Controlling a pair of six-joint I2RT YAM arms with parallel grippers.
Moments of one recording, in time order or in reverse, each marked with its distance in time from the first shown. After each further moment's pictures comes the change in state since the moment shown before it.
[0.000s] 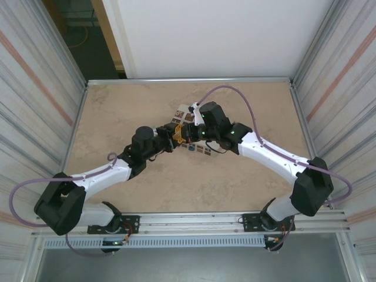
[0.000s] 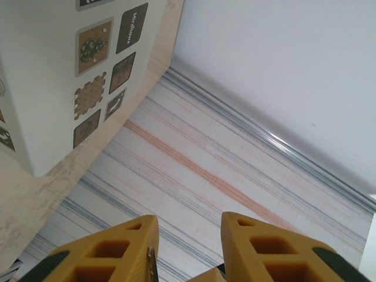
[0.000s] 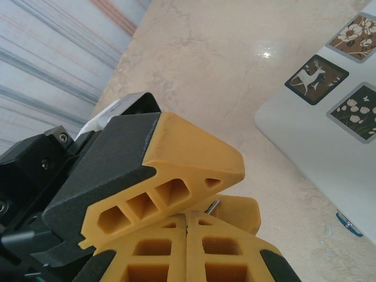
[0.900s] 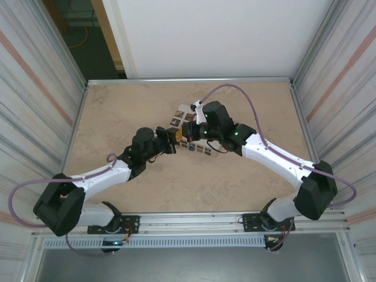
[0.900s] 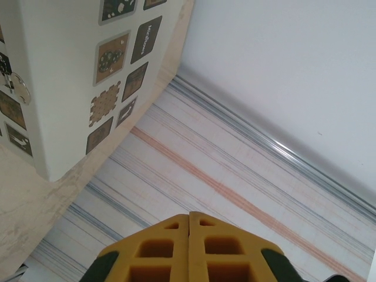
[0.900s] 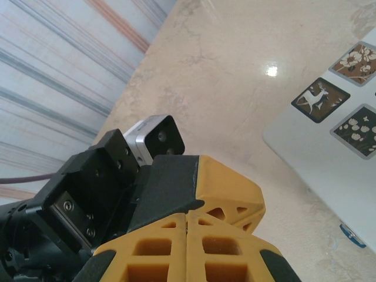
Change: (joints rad) left arm -0.008 -0.011 -0.012 -0.030 -0.029 0.000; right arm 0.000 -0.042 -0.009 0.024 0.010 0.000
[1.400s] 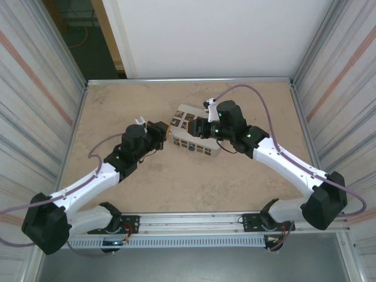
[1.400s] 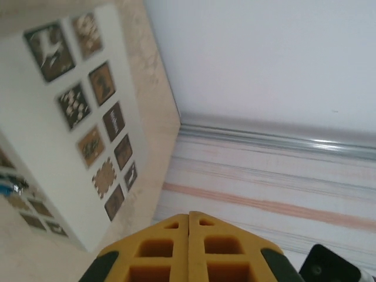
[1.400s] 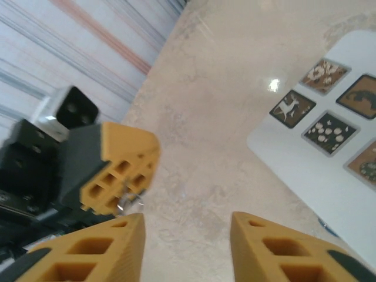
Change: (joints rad) left arm 0.035 -0.195 0.078 -0.283 -0.162 0.544; right arm -0.092 -0.121 -0.081 0.024 -0.055 0.038
